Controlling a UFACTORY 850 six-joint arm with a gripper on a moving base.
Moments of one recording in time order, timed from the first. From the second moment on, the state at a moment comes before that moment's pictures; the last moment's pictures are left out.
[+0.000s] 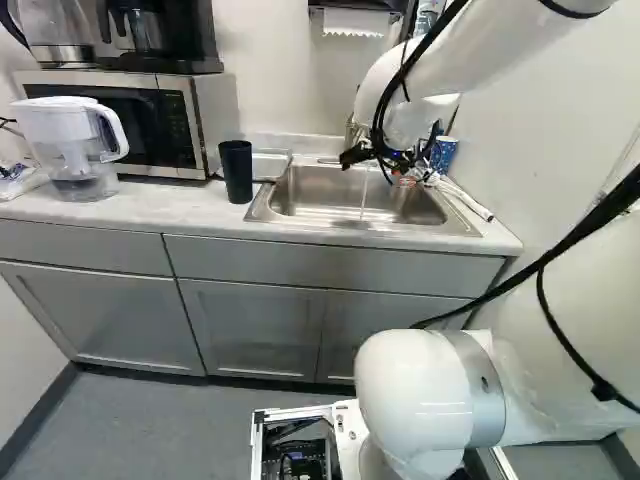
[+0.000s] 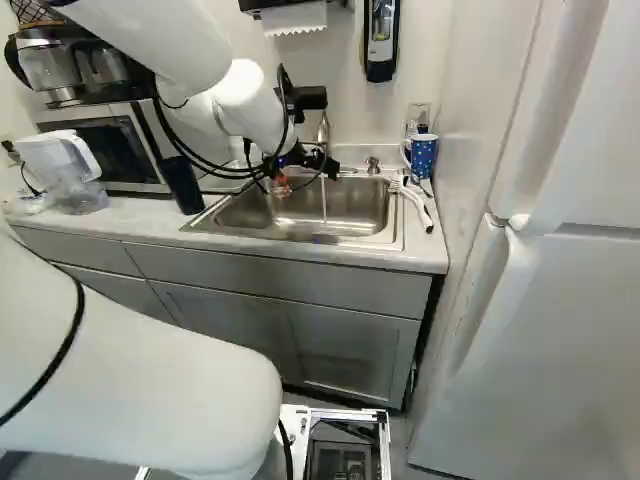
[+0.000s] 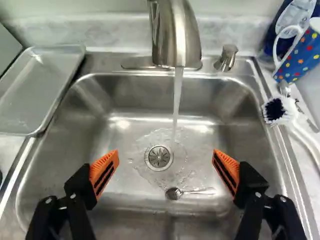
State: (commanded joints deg) arm -6.2 16.9 -40.7 0.0 -13.5 0.0
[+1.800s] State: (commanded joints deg) arm 9.8 14.4 -42.9 0.0 -15.1 0.0
